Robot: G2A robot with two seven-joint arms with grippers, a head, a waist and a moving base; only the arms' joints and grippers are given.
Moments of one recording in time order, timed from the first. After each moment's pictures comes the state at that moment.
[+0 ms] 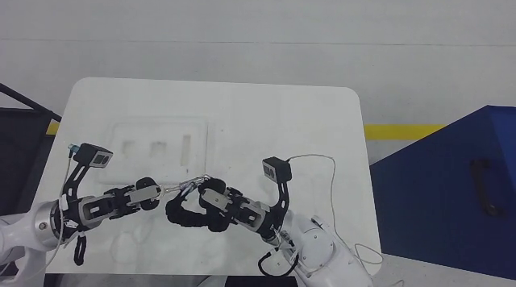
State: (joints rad) left arm 1.75 -1.00 -2.06 -2.05 -0.61 -0.08 -1.34; right arm -1.36 -1.47 0.90 -1.67 0.01 -0.69 0.47
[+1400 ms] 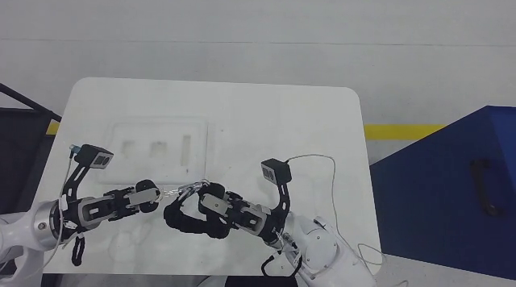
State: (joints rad) left arm 1.76 -0.98 -2.06 -2.03 -0.62 -0.10 -1.35; right arm -1.36 -1.44 0.90 -1.71 0.06 -0.66 0.52
